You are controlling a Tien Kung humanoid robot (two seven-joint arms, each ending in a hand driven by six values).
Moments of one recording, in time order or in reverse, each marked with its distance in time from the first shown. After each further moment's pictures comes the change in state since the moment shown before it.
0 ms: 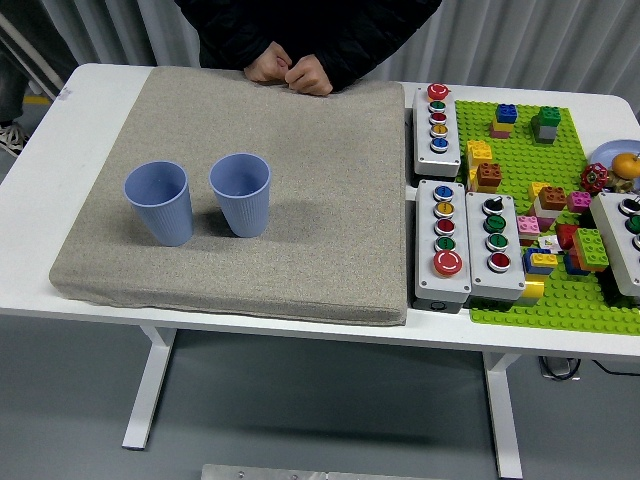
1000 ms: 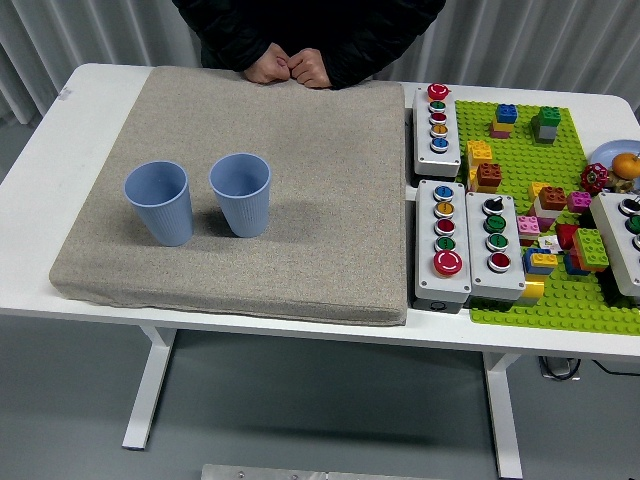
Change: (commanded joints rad) left arm -0.040 -0.013 0.031 -0.018 0.031 0.010 0.009; right arm -0.005 -0.016 -0.060 0.000 0.099 0.021 0.014
